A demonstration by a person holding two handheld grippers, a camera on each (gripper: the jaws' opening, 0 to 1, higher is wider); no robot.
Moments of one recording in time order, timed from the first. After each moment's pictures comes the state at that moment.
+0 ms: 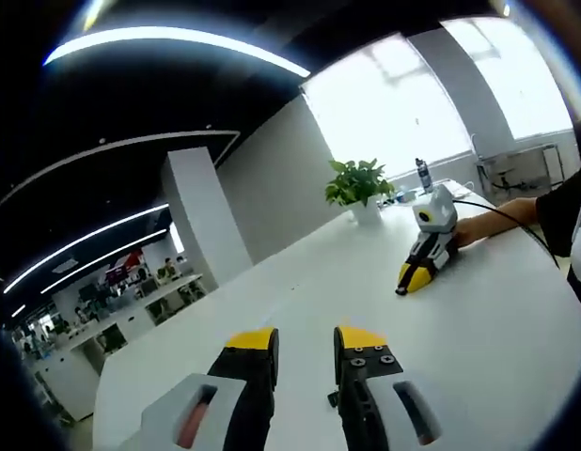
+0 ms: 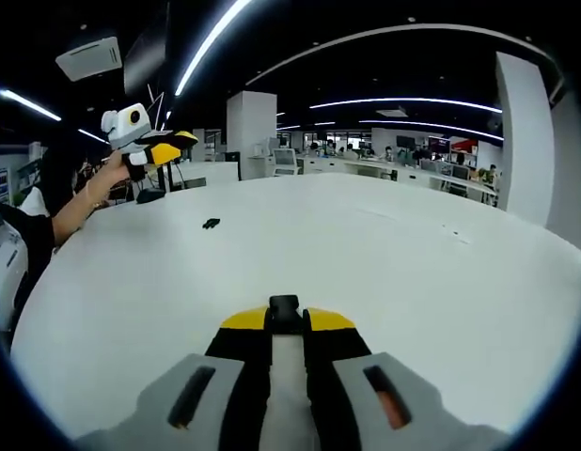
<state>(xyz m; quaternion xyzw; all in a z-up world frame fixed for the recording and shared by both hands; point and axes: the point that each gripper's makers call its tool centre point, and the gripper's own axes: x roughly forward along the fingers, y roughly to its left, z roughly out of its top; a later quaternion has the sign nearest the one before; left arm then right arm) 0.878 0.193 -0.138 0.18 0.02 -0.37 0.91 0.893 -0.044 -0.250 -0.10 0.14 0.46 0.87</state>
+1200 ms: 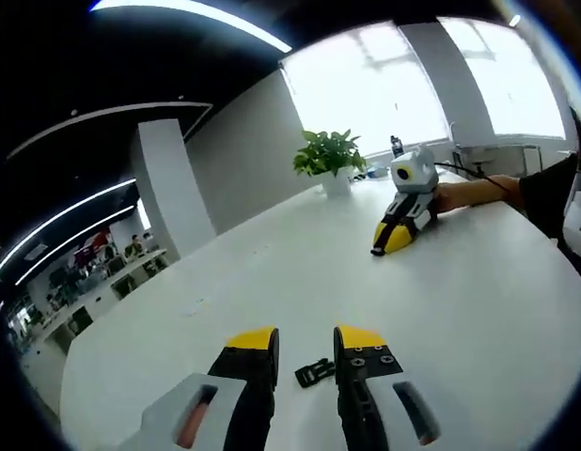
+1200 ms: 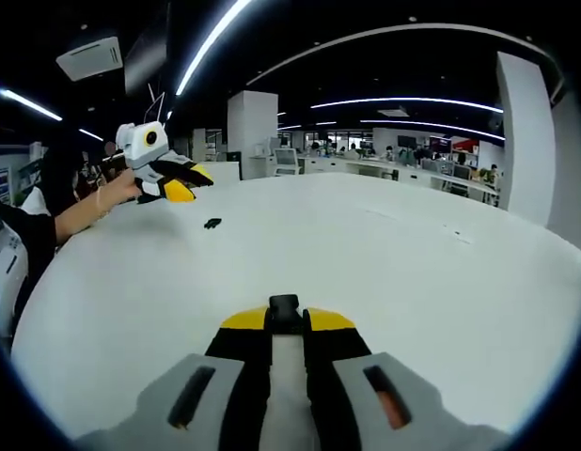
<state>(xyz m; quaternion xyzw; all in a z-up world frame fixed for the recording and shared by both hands) 0.886 0.174 -0.210 0.19 0.10 -0.42 0.88 0.892 -0.042 -0.251 -0.10 0.14 0.46 0.87</state>
